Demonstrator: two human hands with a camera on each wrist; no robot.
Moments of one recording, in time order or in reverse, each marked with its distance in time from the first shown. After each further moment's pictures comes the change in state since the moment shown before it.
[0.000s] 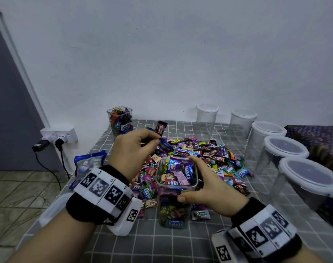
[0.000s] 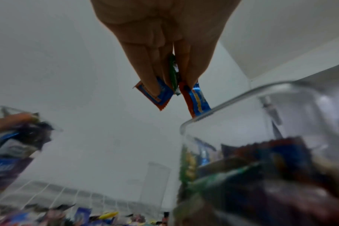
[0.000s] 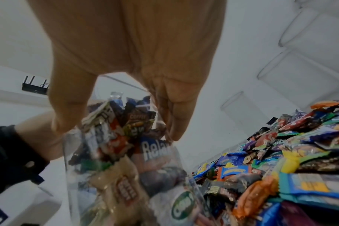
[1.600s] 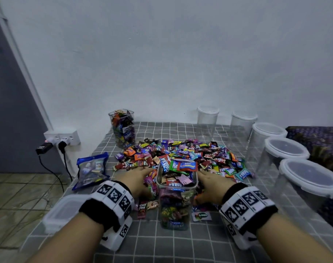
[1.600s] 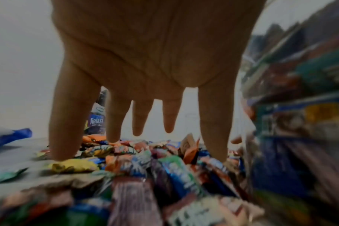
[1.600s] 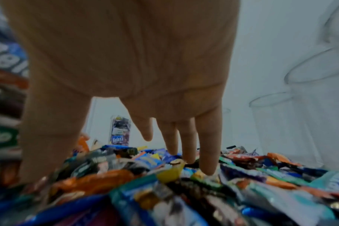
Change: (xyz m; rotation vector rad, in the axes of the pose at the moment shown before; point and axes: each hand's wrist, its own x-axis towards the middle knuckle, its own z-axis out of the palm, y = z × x) left_hand -0.012 -0.067 0.021 0.777 -0.851 -0.322; right_hand 0.043 0.035 -0.018 -0.881 -0.224 0.259
